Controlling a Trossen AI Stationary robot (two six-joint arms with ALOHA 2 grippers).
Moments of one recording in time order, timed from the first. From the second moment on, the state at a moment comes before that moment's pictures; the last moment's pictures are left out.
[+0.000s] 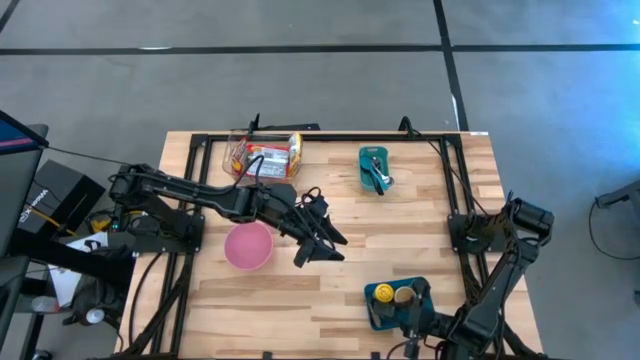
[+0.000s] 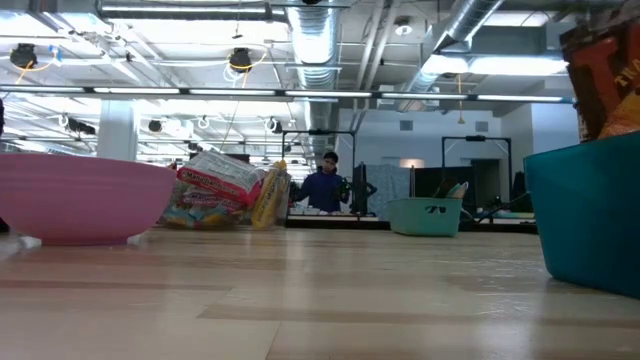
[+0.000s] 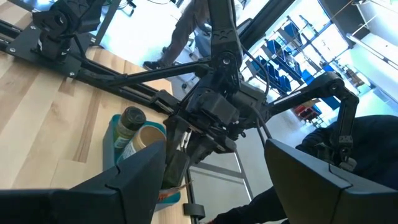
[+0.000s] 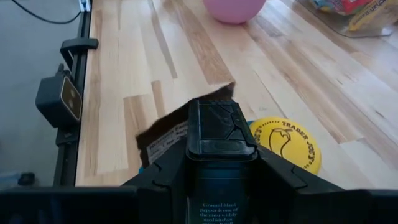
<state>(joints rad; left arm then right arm) -0.16 1.56 1.26 0.09 0.26 -0.61 1.10 1.79 1.14 -0.63 1.04 1.20</state>
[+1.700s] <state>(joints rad) -0.16 1.56 1.26 0.09 0.26 -0.61 1.08 1.78 1.28 -0.72 0.94 1.04</state>
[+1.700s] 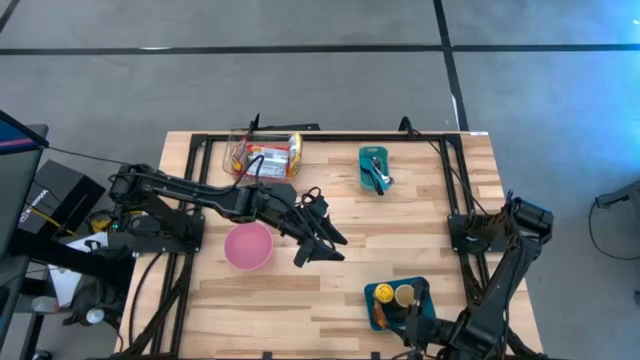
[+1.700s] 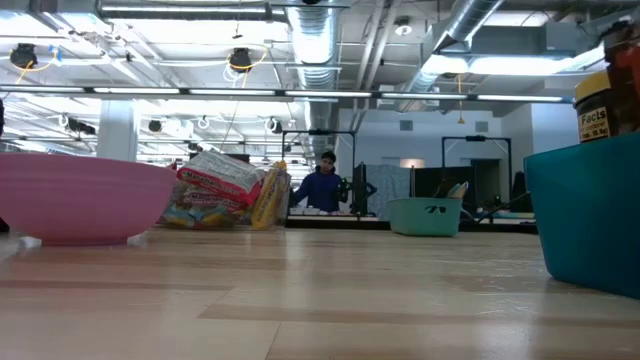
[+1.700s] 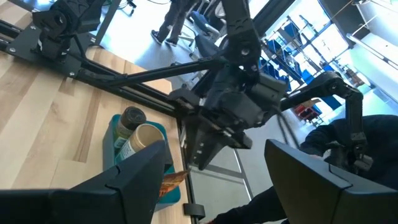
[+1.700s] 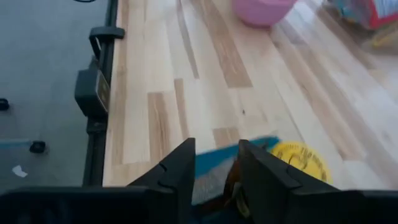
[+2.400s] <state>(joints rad) -0.16 1.56 1.26 0.09 0.26 -0.61 0.97 1.78 1.67 -0.92 0.79 0.64</state>
